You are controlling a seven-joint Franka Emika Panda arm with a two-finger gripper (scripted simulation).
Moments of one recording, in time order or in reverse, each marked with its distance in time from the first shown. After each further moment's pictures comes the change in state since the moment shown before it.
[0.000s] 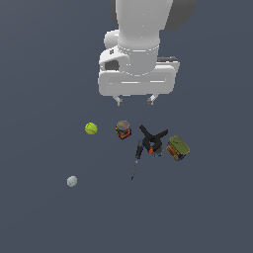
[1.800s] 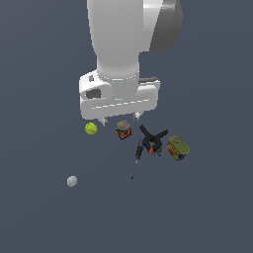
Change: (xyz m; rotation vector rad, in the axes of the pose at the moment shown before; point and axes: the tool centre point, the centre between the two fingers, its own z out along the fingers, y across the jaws) arm 0.045 0.047 0.031 -0.011 -0.011 -0.175
